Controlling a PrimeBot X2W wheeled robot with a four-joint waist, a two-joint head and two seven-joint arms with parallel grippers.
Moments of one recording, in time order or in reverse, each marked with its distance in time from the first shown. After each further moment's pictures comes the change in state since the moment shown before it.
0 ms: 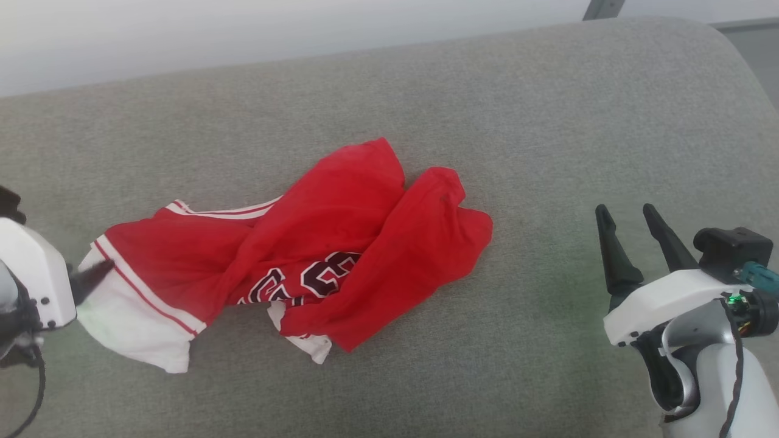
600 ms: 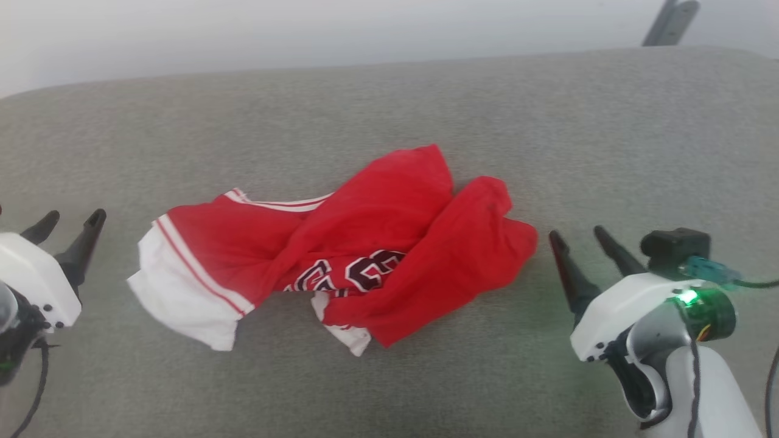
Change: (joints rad) left arm 0.104 -0.002 0.077 -0.143 0.081 0.018 -0.384; right arm 0.000 0.000 0.085 0.019 0.009 0.000 0.118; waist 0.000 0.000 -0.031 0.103
